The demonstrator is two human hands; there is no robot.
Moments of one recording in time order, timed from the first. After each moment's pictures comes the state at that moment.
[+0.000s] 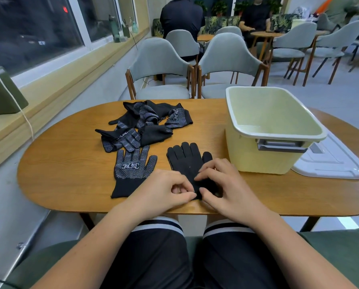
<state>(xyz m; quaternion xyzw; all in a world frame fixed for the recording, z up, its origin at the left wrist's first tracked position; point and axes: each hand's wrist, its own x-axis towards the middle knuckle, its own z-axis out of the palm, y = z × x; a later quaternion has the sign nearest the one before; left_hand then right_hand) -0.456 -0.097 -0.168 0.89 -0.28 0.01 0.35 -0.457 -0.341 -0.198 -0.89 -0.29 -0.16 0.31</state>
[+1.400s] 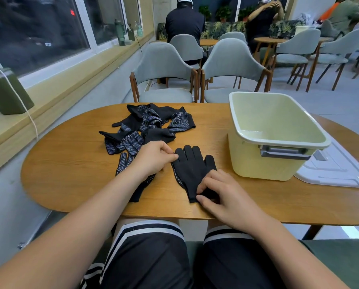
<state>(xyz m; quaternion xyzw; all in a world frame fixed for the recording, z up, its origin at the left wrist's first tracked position) -0.358 -0.083 -0.158 0.92 0.01 0.00 0.38 -0.456 -0.337 -0.198 -0.90 -0.31 -0.10 0.30</state>
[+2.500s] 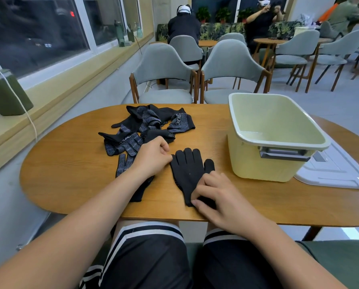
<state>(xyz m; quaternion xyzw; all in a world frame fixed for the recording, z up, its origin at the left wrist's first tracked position) -0.351 -0.081 -0.166 0.93 -0.01 0.05 0.36 -0.462 -0.330 -0.191 -0.89 -0.36 -0.12 0.25</state>
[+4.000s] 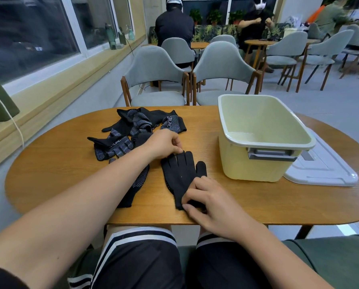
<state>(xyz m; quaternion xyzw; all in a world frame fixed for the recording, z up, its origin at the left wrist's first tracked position) -0.279 -0.123 -0.146 0.96 -0.13 -0.03 0.23 -0.464 -0.328 -0.193 -0.89 -0.35 -0.11 0.26</state>
